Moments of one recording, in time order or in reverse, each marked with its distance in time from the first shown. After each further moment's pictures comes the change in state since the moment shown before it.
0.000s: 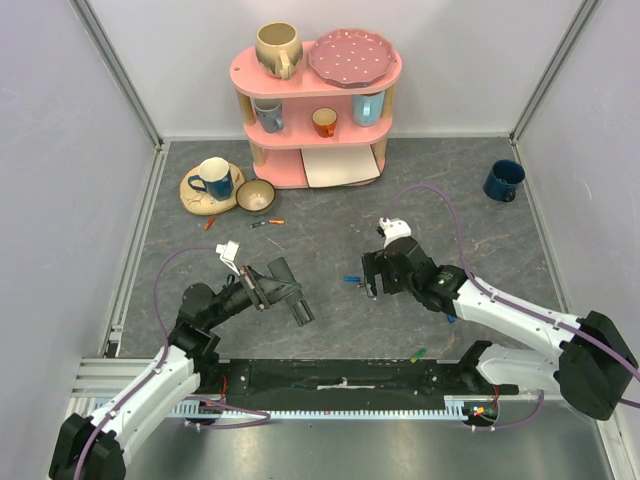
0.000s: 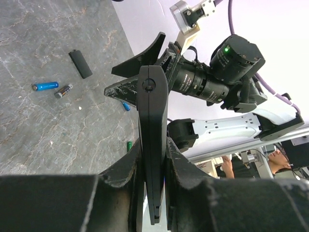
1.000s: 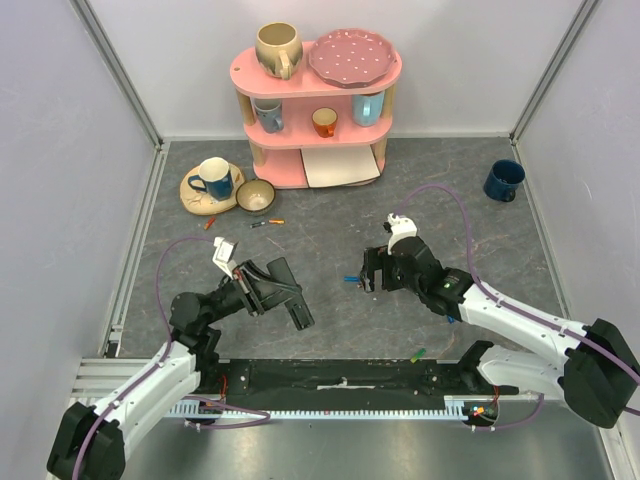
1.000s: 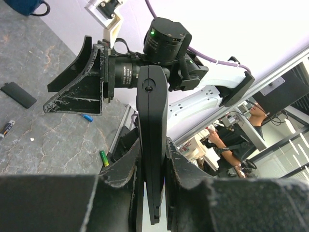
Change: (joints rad) left arm 0.000 0.082 -0.002 0.399 0.163 -0.019; right arm -0.023 -0.056 -0.055 0.124 -0.053 0.081
